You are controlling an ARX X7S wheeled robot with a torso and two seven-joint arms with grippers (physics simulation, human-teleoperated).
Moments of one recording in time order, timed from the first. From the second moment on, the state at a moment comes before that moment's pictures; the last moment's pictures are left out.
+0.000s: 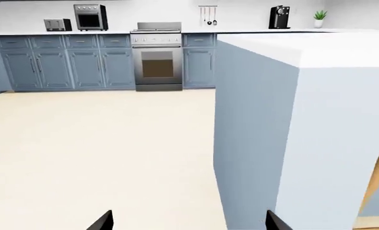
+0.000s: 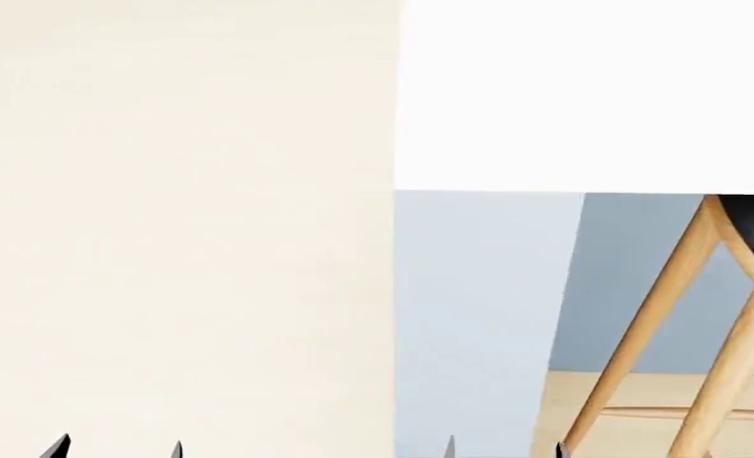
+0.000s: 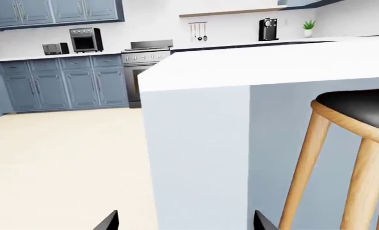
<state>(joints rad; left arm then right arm) -0.03 -0.23 0.29 -0.01 -0.23 0.01 -0.25 0.02 0.22 -0.26 0.00 0.28 -0.09 0.24</state>
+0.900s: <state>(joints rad) -0.03 -0.25 0.30 -0.01 -0.25 0.02 -0.26 0.02 0.24 -0.28 0.00 0.29 -0.09 0.26</state>
